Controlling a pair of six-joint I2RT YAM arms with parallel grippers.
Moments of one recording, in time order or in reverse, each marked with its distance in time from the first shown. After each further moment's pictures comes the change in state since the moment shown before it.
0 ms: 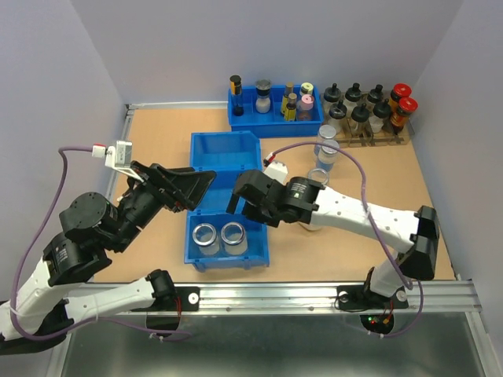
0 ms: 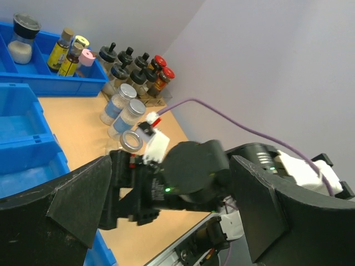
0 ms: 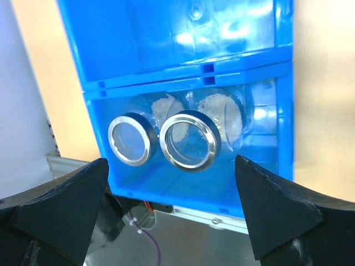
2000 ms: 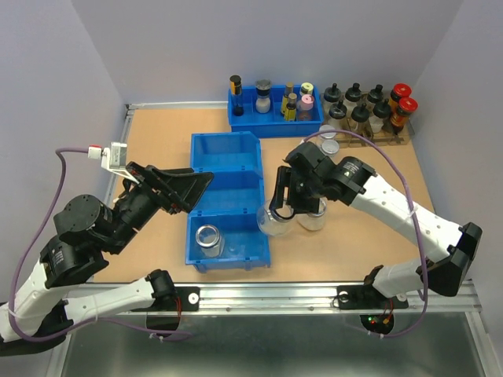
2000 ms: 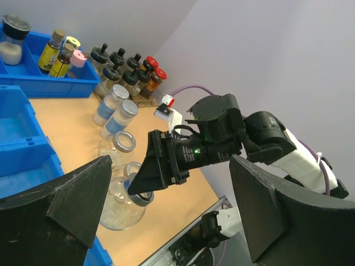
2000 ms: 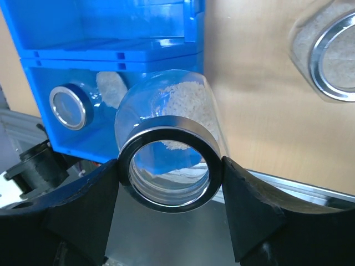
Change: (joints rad) left arm 0.000 -0.011 0.000 0.011 0.026 -0.006; right arm -0.303 -0.244 -0.104 -0.174 -0.367 -0.397
